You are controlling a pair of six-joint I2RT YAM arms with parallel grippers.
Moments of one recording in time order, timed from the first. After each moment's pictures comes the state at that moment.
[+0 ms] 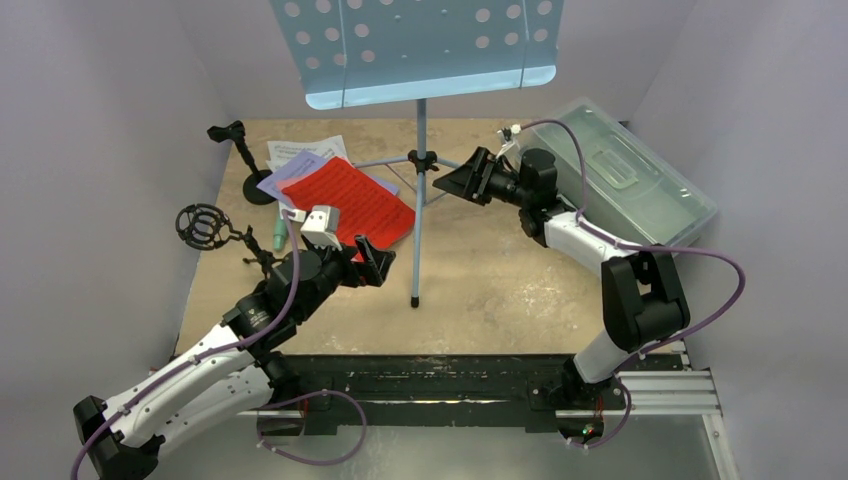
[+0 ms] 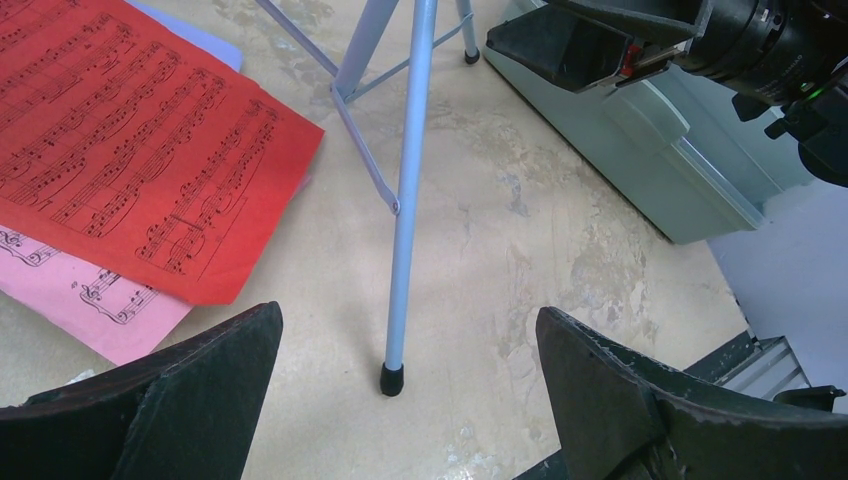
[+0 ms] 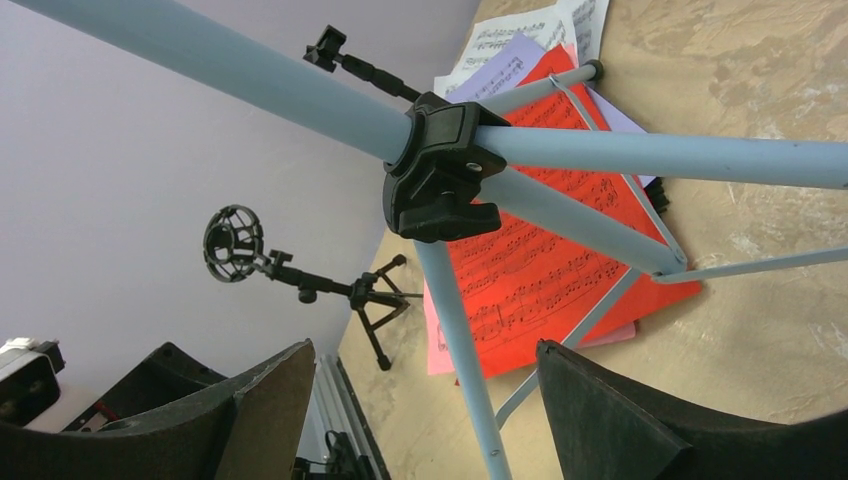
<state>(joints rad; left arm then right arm) -0.81 0.68 0.62 -0.20 -0.30 -0.57 0.33 1.61 0.99 0.47 -0.66 0.90</state>
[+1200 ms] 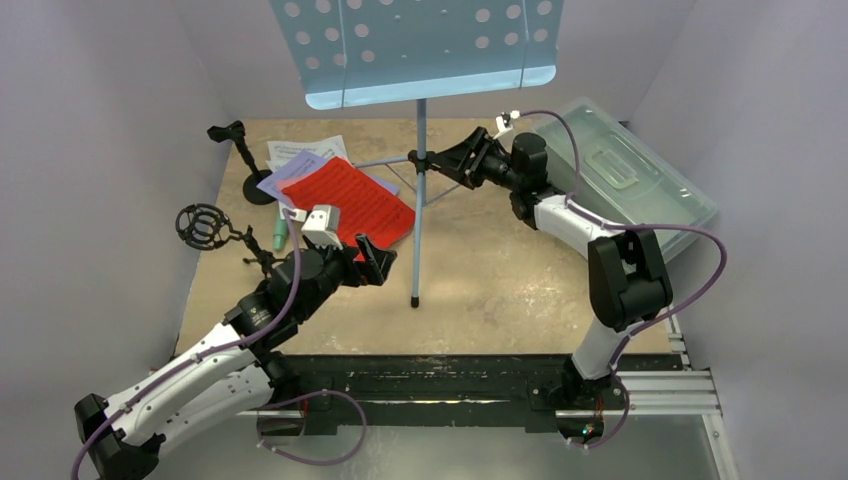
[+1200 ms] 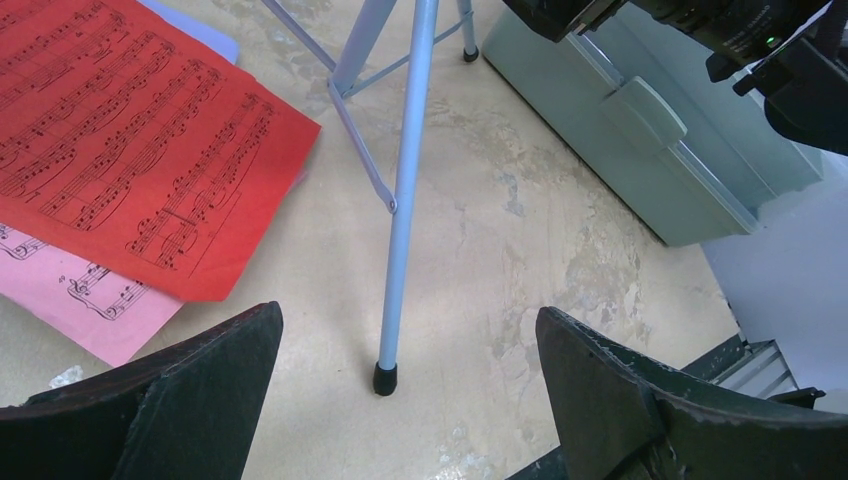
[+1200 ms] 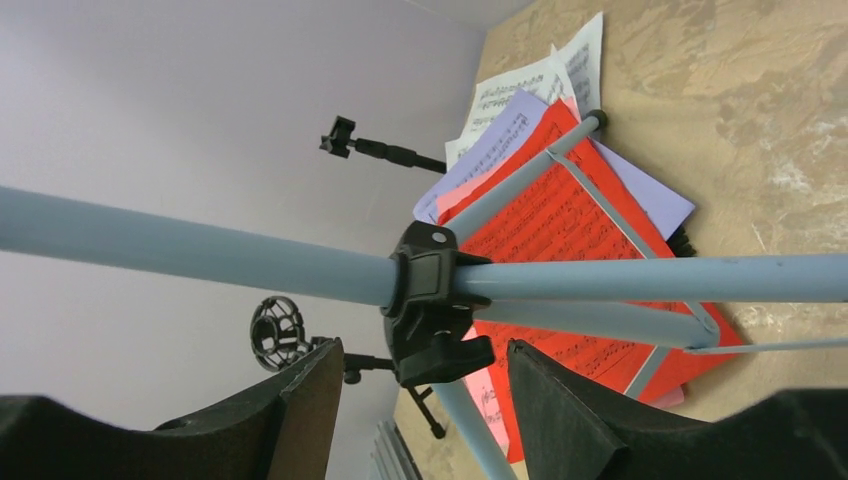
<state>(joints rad) -0.81 0.69 0.62 -0.20 -0.30 -0.59 0.34 1.73 1.15 0.47 -0.58 1.09</state>
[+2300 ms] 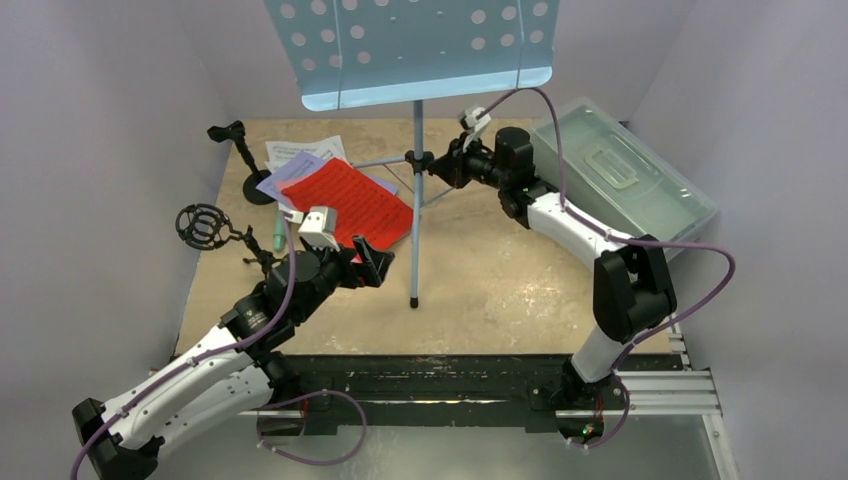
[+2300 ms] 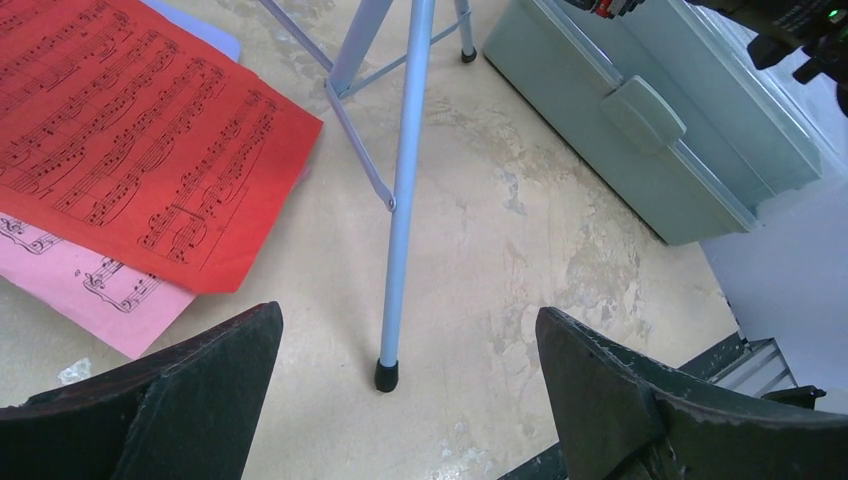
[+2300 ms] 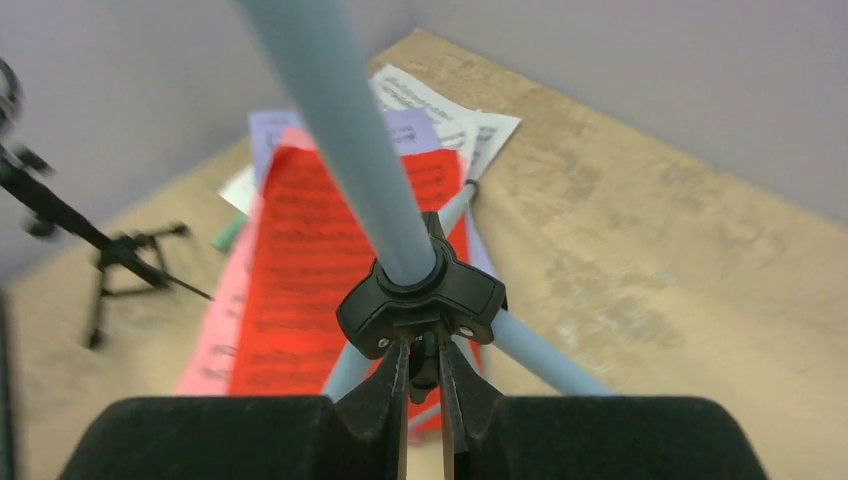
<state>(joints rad) -0.81 0.67 0.62 -0.22 -0.30 -0.59 0.42 1.70 1.24 0.29 -0.52 0.25</state>
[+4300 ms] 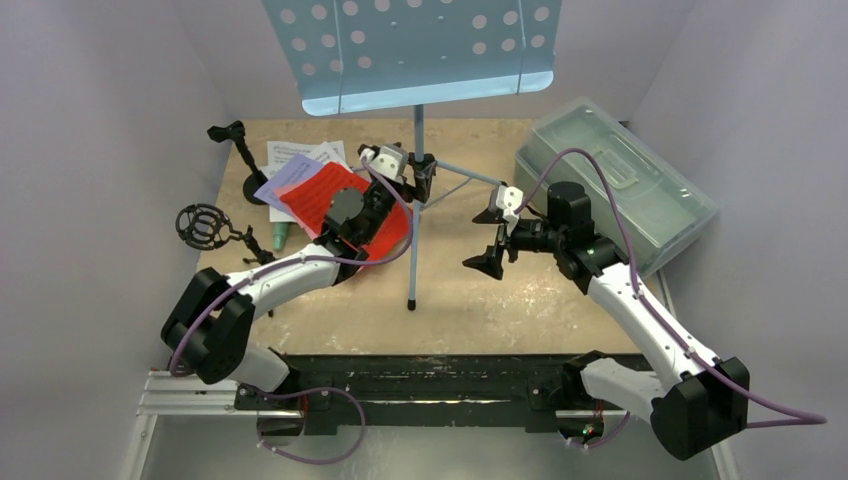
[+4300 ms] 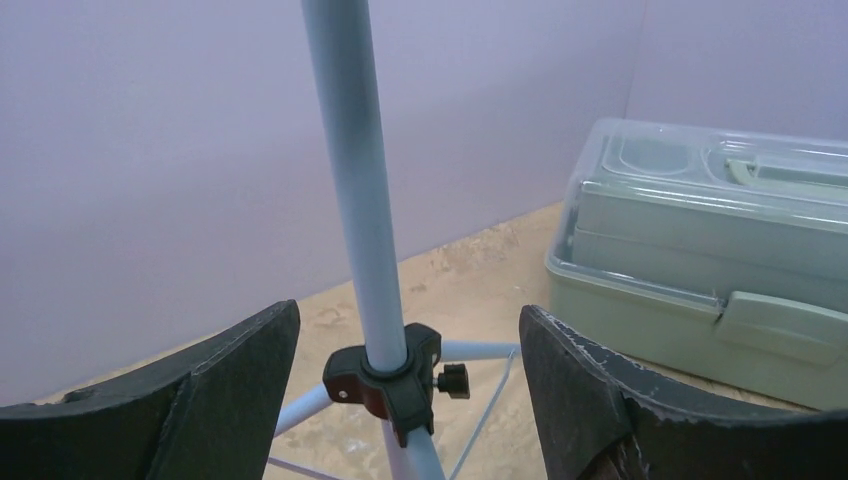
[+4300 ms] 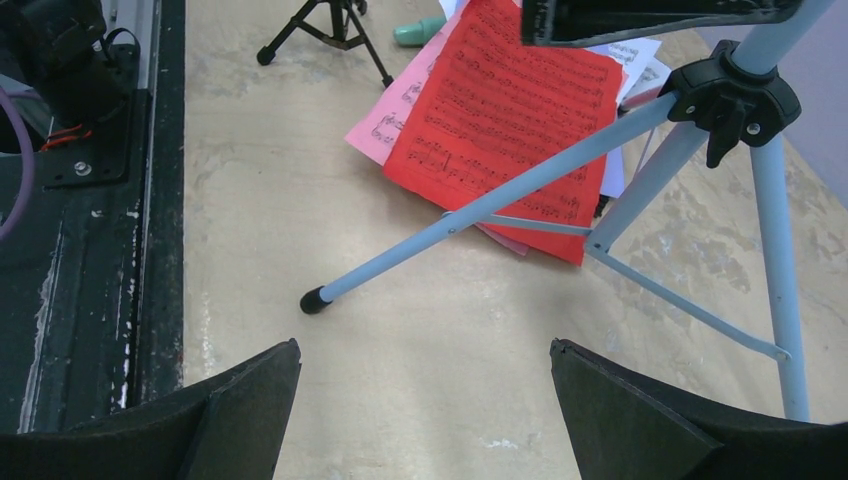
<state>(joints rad) -0.67 1.44 0.83 0.87 -0.15 0.08 0.38 1.07 0.86 -0.24 -0.83 -0.44</state>
